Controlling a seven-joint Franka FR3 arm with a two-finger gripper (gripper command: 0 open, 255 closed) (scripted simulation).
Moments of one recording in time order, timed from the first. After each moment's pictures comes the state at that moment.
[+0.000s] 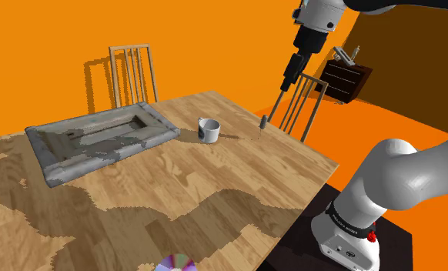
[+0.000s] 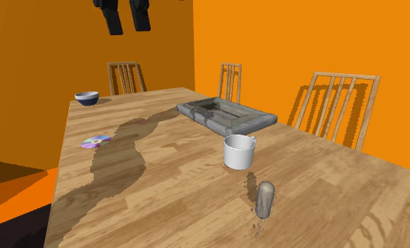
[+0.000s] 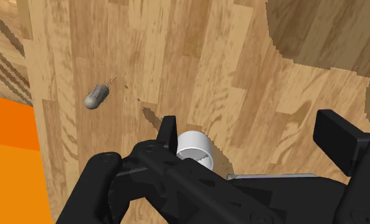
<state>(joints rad) 0.00 -0.76 0.02 -2.35 0.02 1.68 -0.14</state>
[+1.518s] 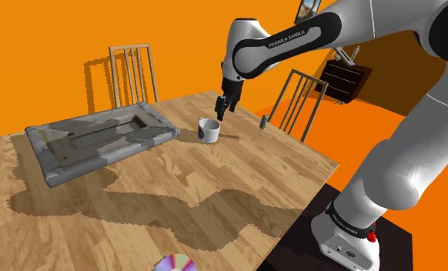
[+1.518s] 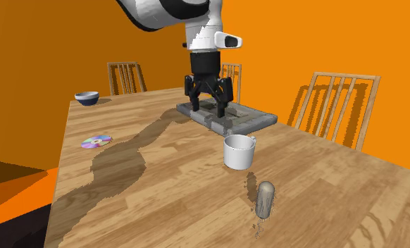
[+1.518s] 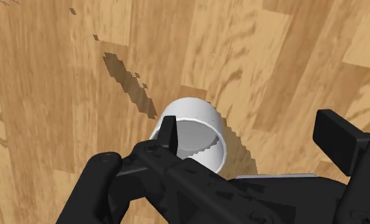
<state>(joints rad) 0.00 -0.04 0.08 -2.20 -0.04 2.20 -0.07</state>
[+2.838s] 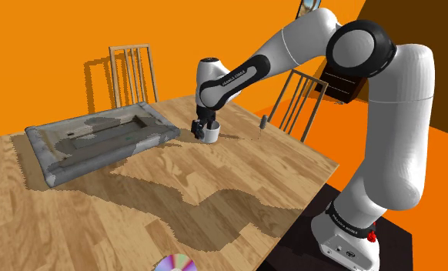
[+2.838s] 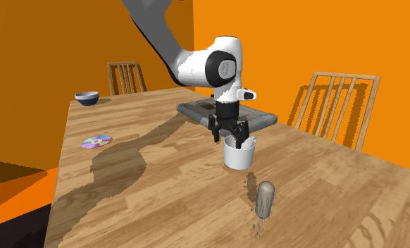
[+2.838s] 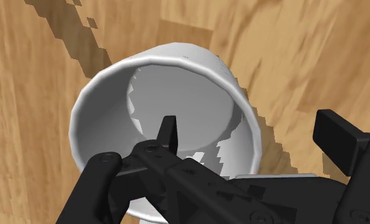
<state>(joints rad) 0.02 0.47 0.07 -1.90 -0.12 2.37 0.00</state>
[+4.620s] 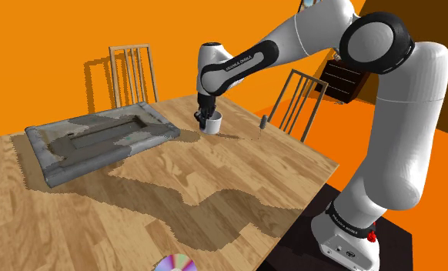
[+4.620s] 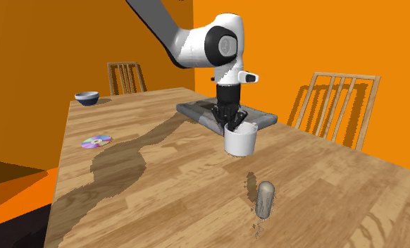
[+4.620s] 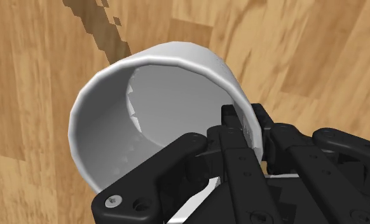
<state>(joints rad) 0.02 0.38 0.08 -1.87 -0.10 2.26 -0.01</state>
